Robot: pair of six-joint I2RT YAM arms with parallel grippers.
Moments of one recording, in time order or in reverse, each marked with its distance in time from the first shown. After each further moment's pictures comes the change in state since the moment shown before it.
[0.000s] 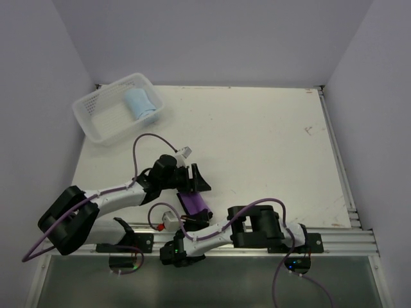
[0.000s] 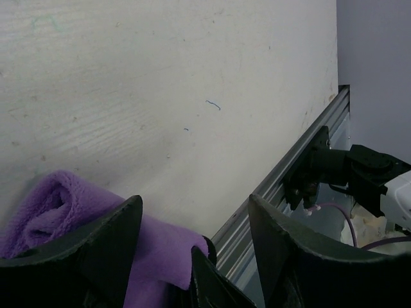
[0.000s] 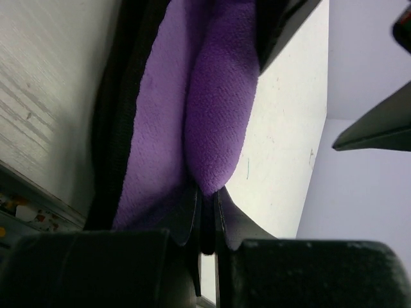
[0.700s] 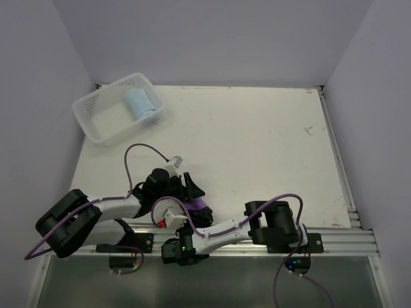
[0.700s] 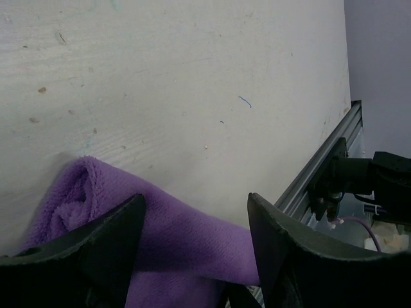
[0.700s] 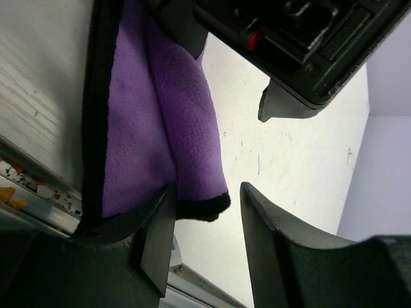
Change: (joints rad) left arm -0.006 -0.017 -0.230 0.271 -0.101 -0.012; right arm 0.008 -0.135 -0.053 0.053 -0.057 0.016
